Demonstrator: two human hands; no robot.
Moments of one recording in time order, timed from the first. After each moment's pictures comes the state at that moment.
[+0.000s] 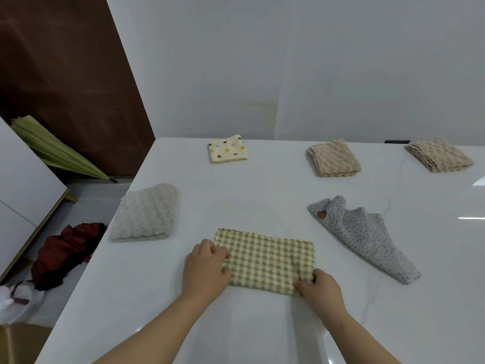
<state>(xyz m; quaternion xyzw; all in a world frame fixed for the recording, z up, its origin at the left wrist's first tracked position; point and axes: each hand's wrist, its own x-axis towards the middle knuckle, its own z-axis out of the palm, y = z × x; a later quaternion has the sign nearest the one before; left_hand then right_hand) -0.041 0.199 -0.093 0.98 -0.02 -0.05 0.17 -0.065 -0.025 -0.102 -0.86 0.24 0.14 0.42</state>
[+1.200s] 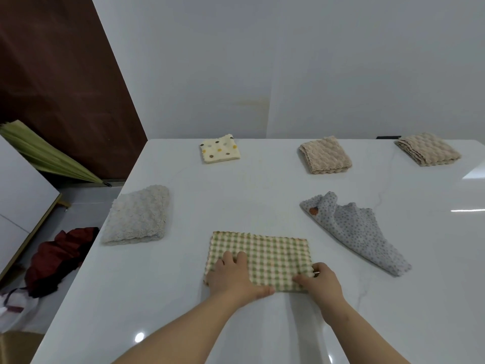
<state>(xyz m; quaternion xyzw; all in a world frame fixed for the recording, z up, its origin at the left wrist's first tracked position) -0.046 0.135 -0.091 0.96 0.02 -0.26 0.12 -0.068 -0.037 -0.095 -0.77 0.31 0.12 0.55</state>
